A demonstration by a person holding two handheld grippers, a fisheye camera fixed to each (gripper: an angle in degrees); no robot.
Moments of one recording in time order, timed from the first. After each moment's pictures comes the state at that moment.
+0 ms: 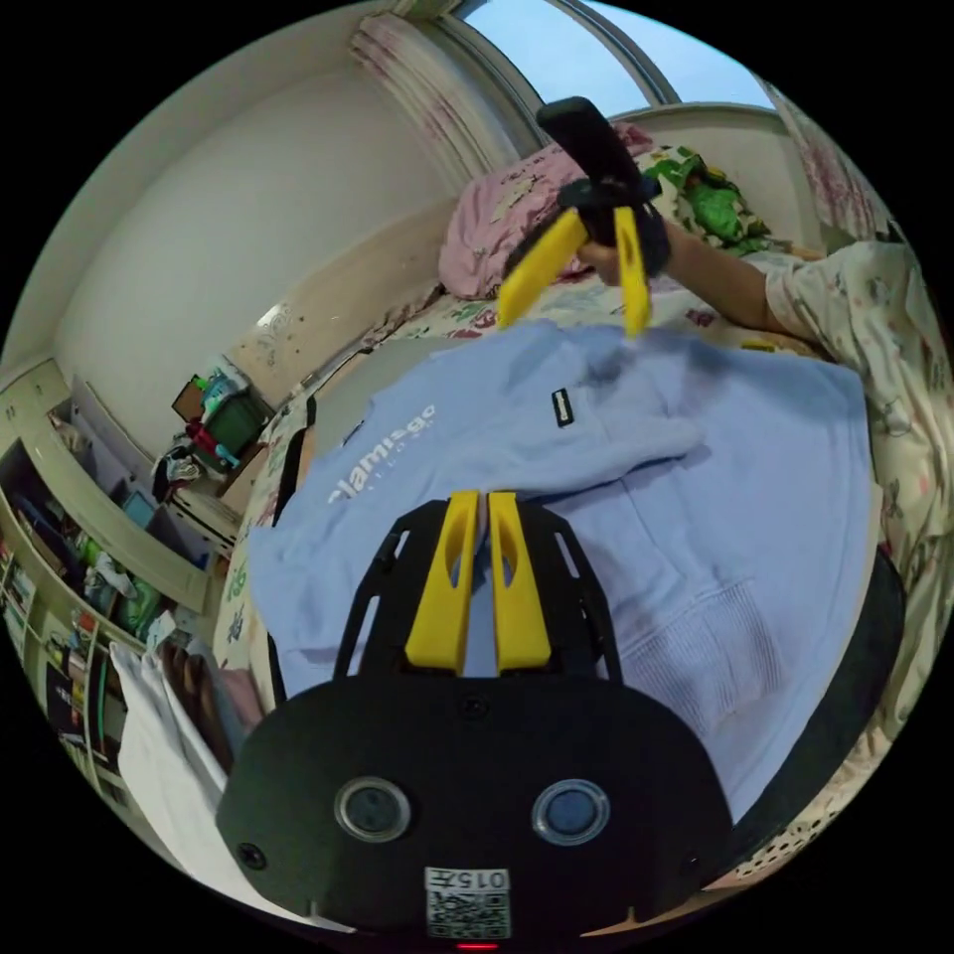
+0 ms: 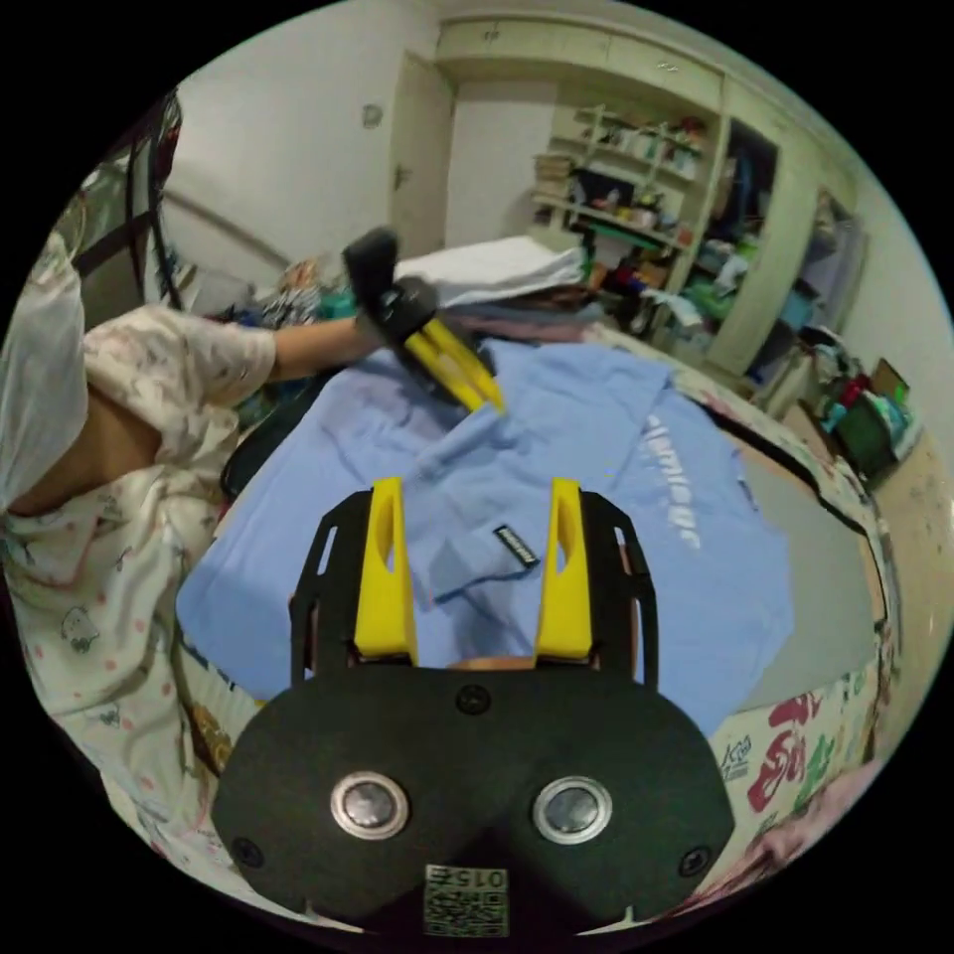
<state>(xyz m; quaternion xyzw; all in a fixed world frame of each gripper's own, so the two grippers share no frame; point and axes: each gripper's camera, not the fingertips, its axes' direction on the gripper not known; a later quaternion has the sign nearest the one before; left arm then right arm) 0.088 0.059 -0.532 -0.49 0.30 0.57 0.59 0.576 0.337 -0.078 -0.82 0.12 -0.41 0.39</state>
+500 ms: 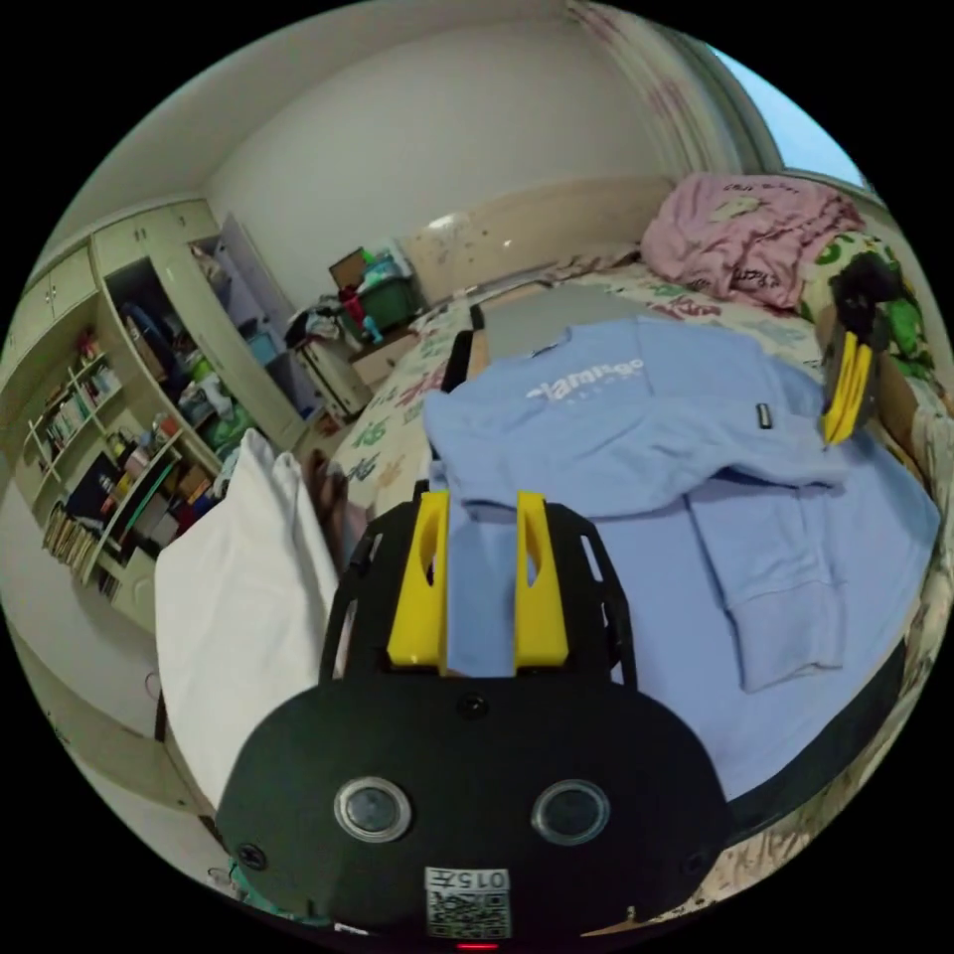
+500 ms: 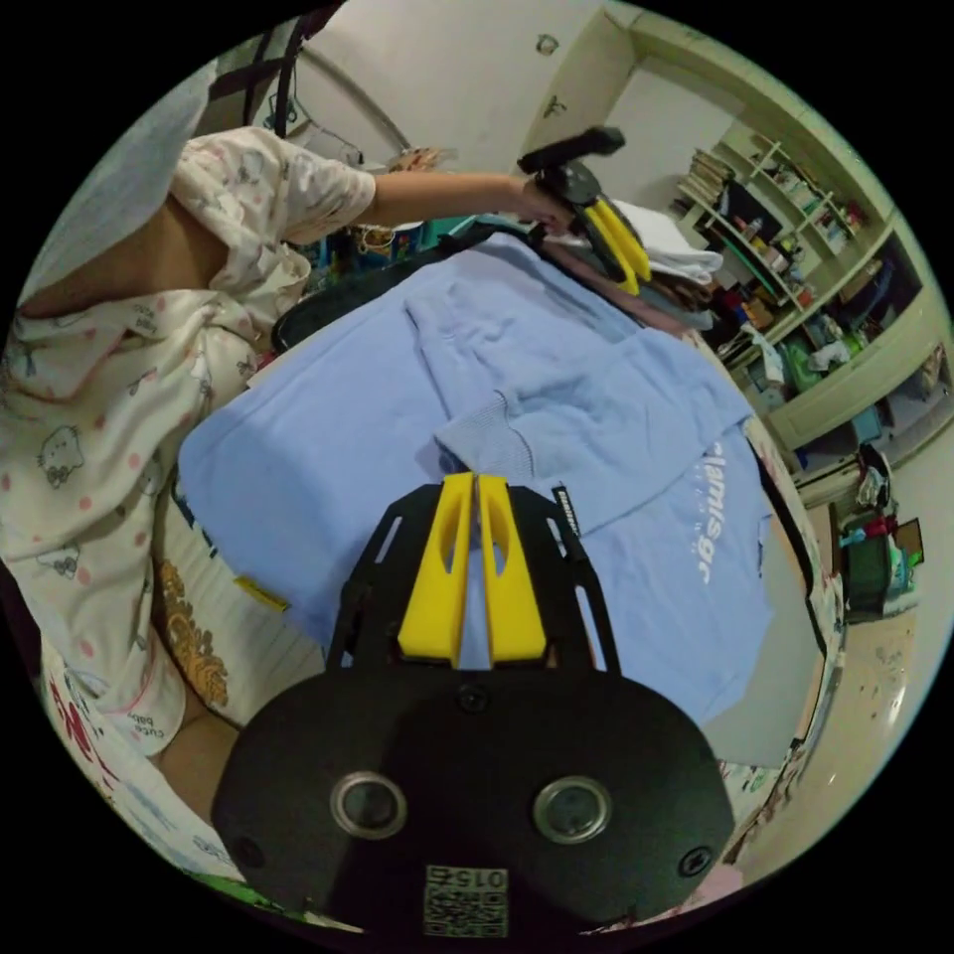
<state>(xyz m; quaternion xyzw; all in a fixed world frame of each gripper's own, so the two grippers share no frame) 0.059 -0.035 -0.456 -0.52 0.03 0.53 0.67 0.533 0.346 -0.144 -0.85 0.02 -0.46 0.26</state>
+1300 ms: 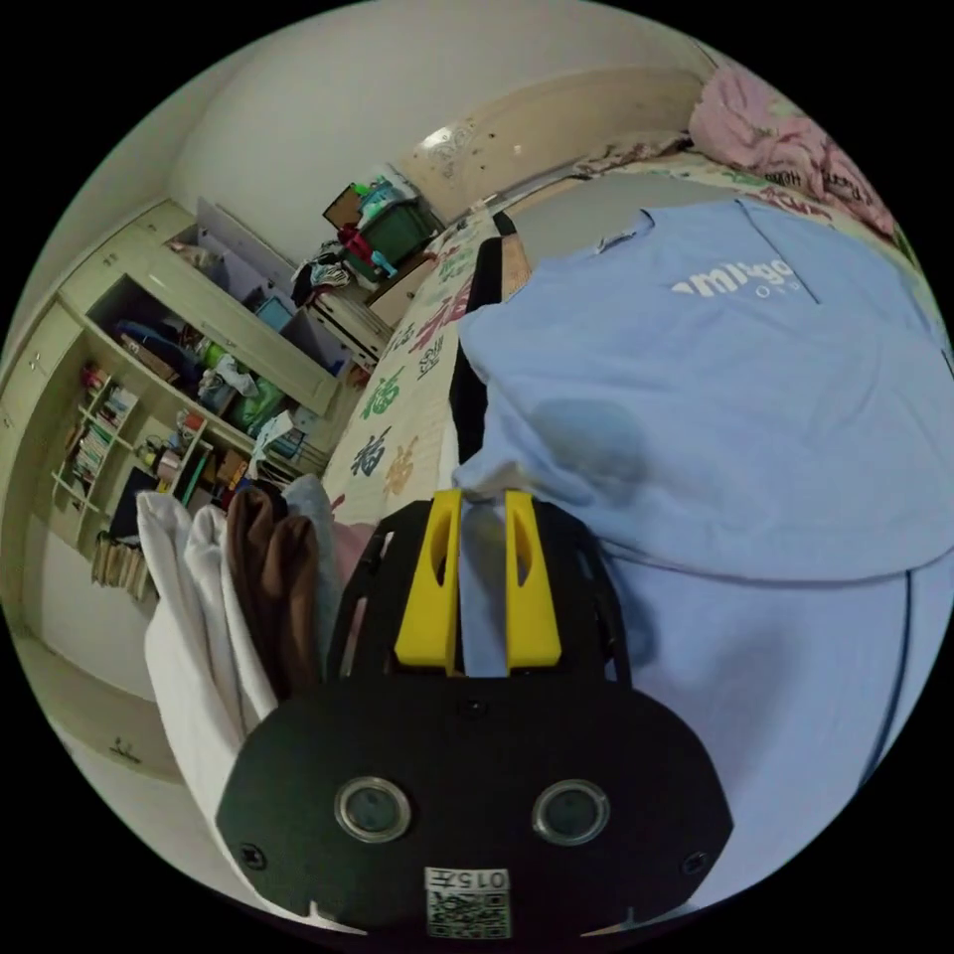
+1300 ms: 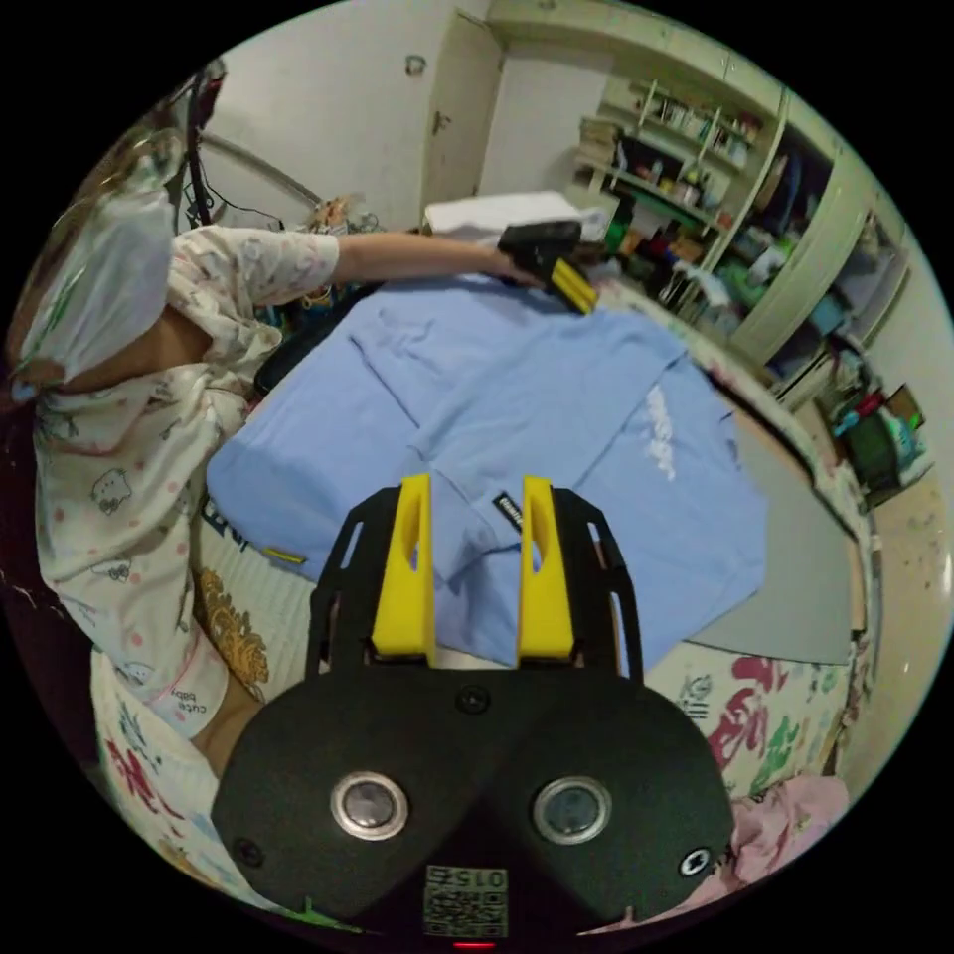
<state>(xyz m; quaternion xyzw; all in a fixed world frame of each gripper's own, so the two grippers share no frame) 0.074 0.067 -0.338 -0.52 -0.05 0.59 0.62 0.484 0.339 -0.079 -0.85 0.12 -0.40 0.32</state>
